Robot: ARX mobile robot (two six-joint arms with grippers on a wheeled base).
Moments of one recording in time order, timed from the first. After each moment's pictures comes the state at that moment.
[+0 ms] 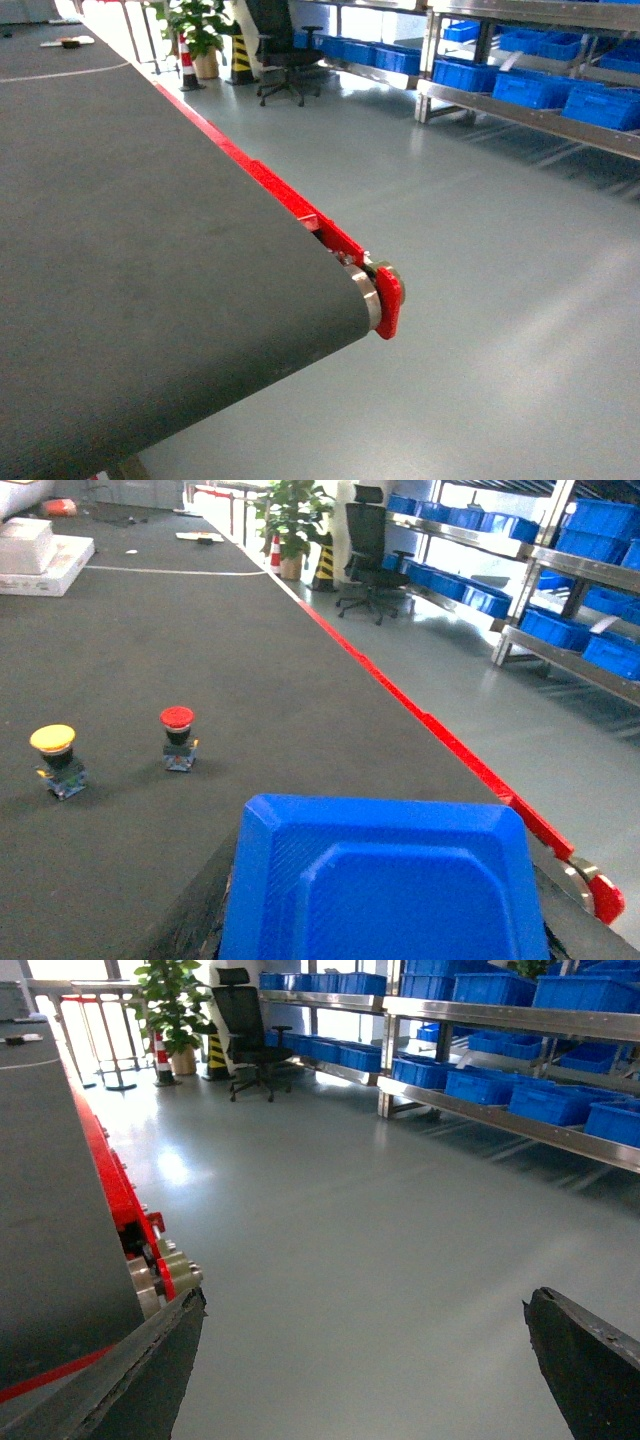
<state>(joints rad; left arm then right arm) -0.34 0.23 0.27 -0.07 -0.51 -0.13 0.00 0.01 0.01 -0.01 0.00 0.00</state>
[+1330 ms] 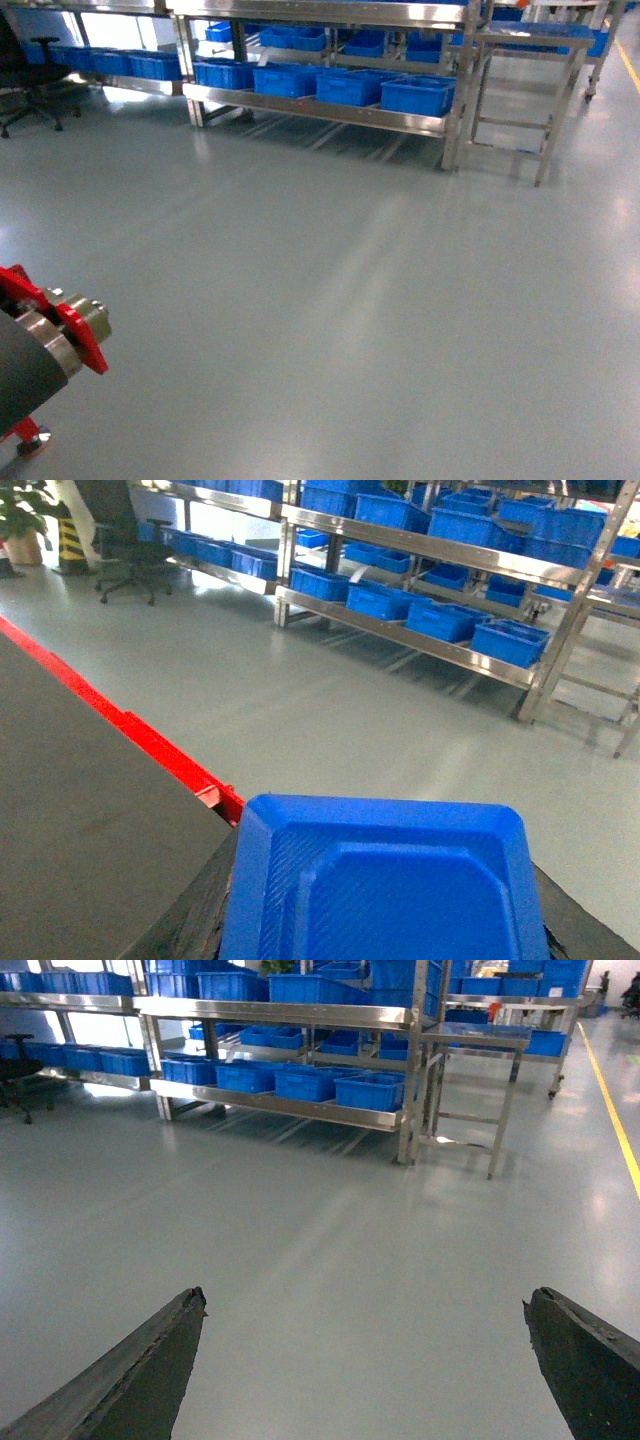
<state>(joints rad) -0.34 0.23 0.27 -0.07 -0.51 -0.13 0.00 0.01 0.01 -0.01 0.00 0.00</state>
